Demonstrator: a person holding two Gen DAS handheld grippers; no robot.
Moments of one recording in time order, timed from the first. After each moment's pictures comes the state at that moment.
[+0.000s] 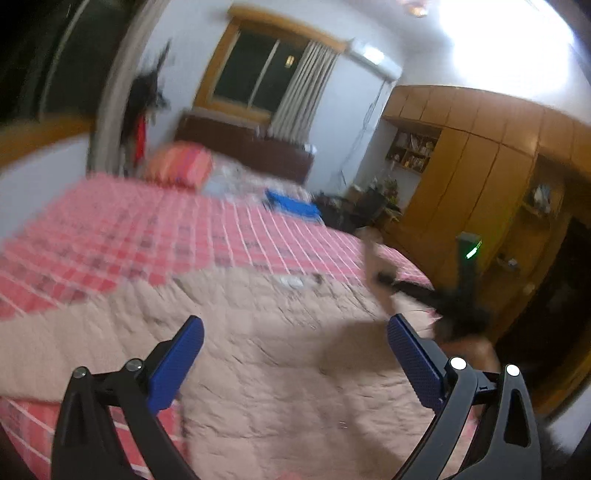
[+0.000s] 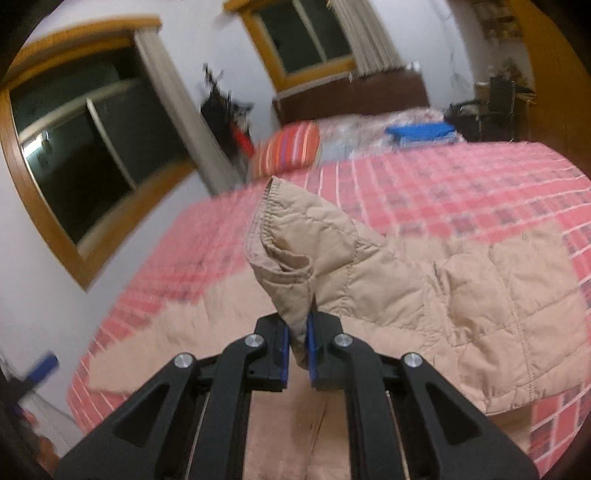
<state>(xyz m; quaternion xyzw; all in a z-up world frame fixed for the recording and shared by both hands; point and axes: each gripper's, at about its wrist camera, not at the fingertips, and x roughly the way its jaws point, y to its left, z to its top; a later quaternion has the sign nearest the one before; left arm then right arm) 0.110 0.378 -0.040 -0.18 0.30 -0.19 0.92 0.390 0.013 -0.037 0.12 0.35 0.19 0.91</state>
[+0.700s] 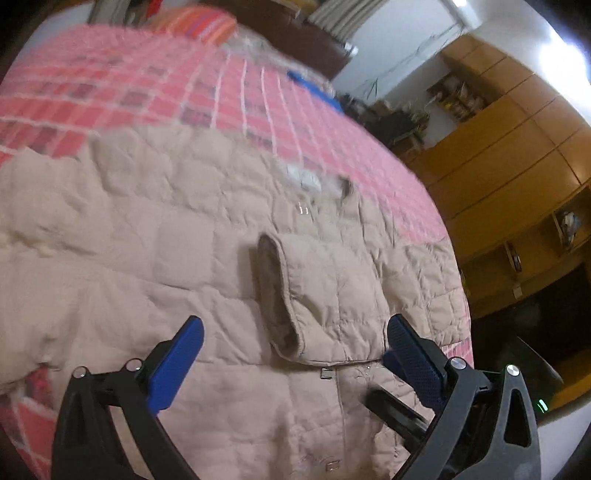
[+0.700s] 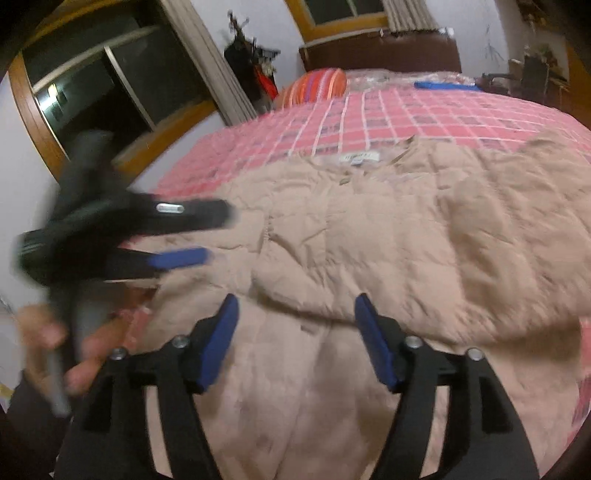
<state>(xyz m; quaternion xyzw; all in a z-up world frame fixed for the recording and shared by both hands) 0.276 0.305 -0.183 -0.25 0.51 -0.20 0.80 0.337 0.009 -0.106 0.10 0.41 0.25 0.87</state>
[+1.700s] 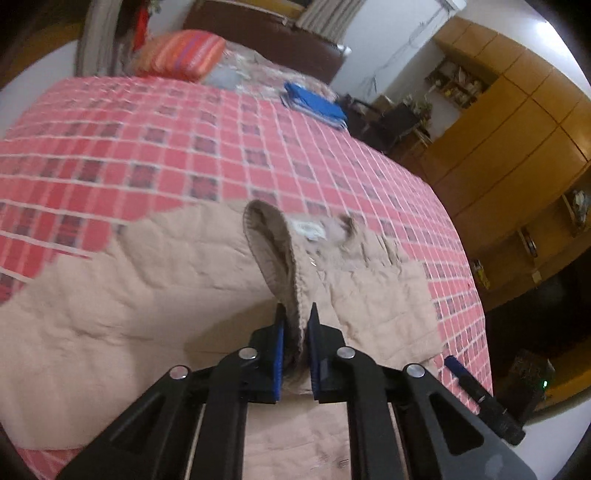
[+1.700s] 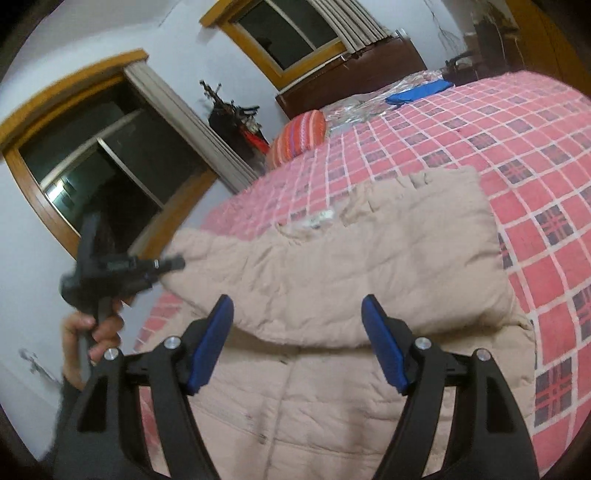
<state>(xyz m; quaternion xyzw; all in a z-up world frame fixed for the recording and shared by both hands) 0.286 0.359 -0.086 -0.17 0.48 -0.15 0.85 0.337 -0.101 -0.068 0.26 0.36 0.25 0.86</state>
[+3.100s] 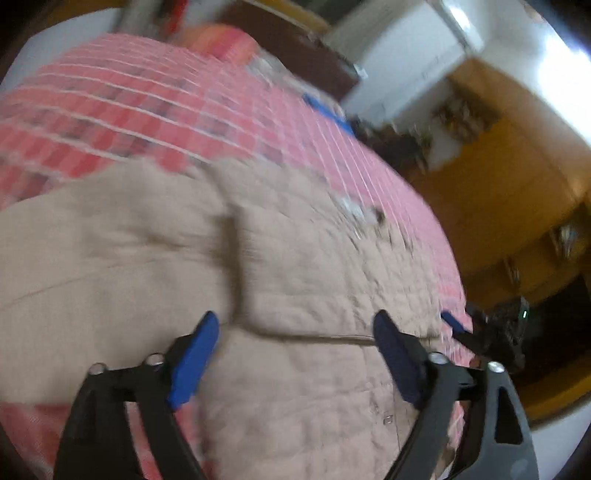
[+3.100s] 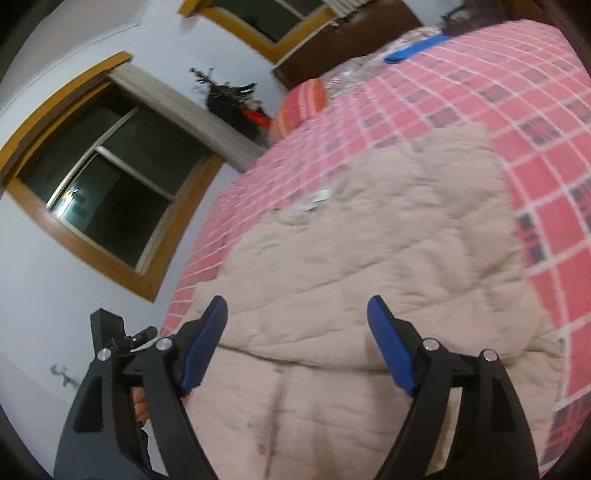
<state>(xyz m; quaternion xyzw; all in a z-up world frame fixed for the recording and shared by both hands) 0.185 0.481 -0.144 -0.28 0.43 -0.13 0.85 0.392 -0.098 -0.089 0.29 0.41 0.29 0.81</state>
